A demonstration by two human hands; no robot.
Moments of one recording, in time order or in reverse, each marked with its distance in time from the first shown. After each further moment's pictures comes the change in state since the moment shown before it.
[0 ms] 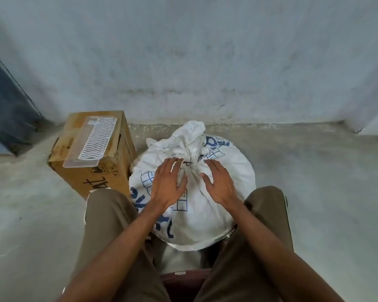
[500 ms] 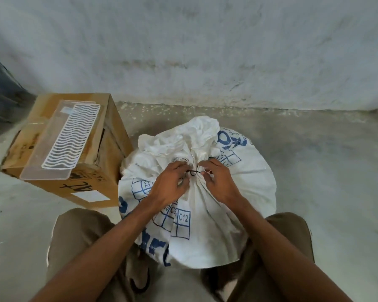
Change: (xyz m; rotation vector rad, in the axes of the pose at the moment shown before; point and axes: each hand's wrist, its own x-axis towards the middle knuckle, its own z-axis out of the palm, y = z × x) left_hand 0.077 -0.068 0.075 -0.273 -0.282 -0.079; right_hand 0.106 0.046 0.070 0.185 -0.175 -0.040
